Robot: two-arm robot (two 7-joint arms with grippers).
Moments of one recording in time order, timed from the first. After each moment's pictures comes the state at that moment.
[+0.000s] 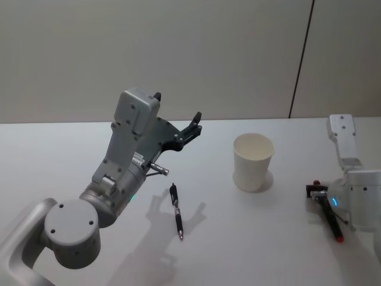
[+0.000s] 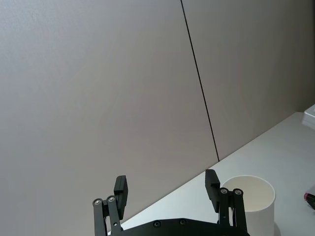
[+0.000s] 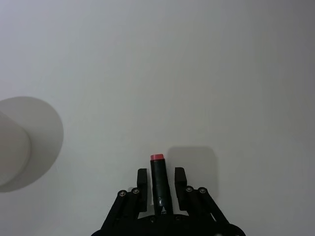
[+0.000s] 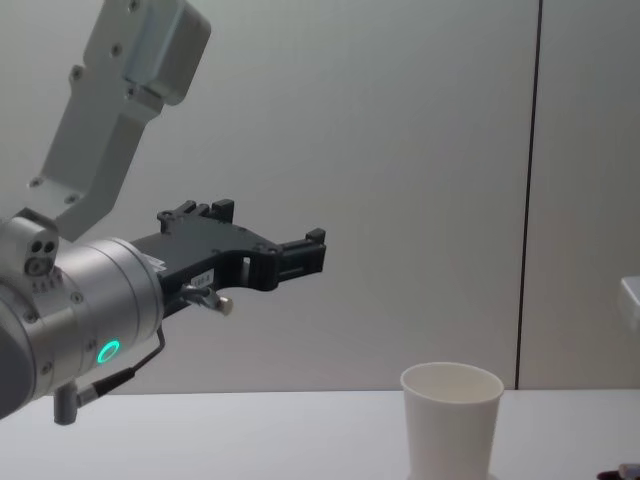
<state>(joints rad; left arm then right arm) -0.24 0.38 0.45 -1.63 -0.20 0.01 -0.01 0.42 0.07 -0.17 -1.14 0.19 0.79 -0.17</state>
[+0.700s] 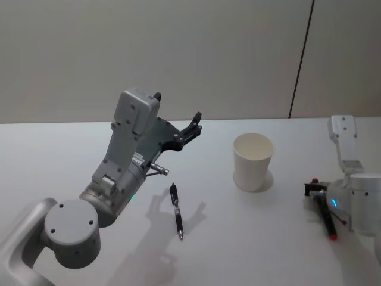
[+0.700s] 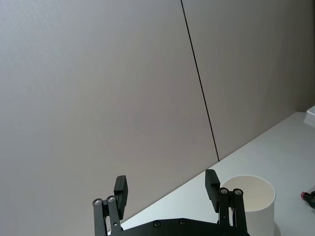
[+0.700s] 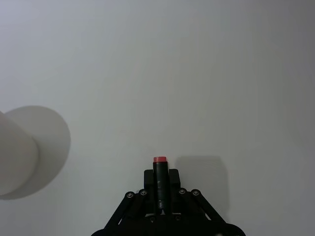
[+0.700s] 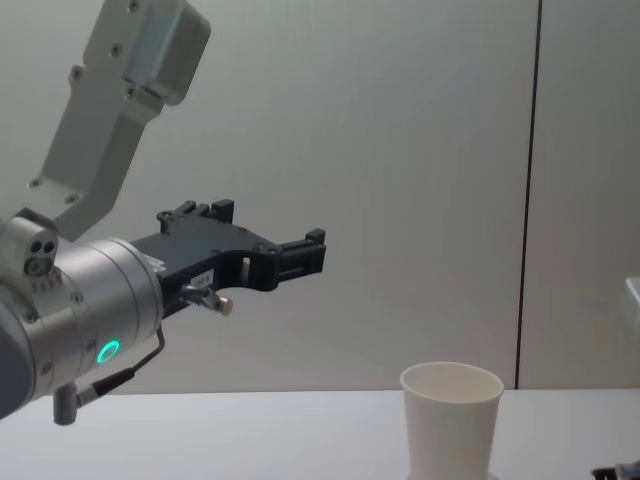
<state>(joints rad) -0.24 0.38 0.45 -1.63 -0.20 0.01 -0.01 0.42 0.07 -0.15 -1.12 0.19 0.71 -0.13</state>
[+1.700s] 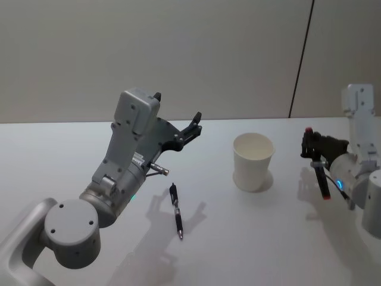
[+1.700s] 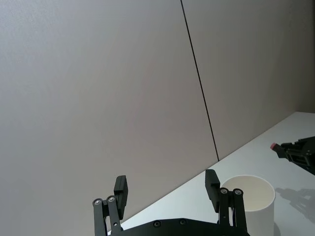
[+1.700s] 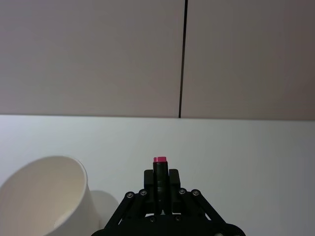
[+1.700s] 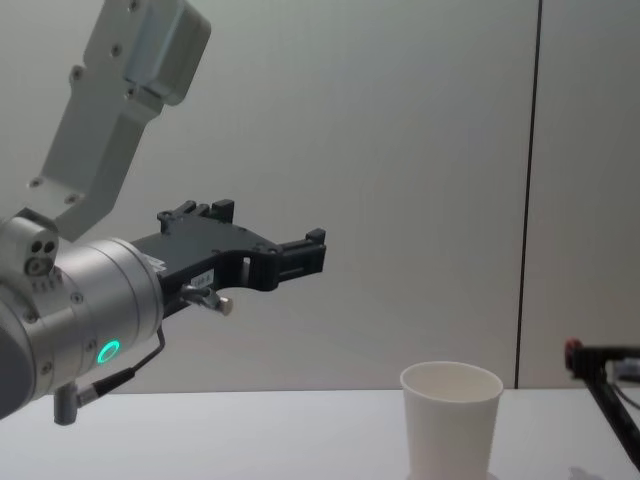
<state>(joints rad) -0.24 0.38 0.45 -1.63 -0.20 0.01 -0.01 0.33 0.09 -0.15 -1.30 0.15 0.39 0.01</state>
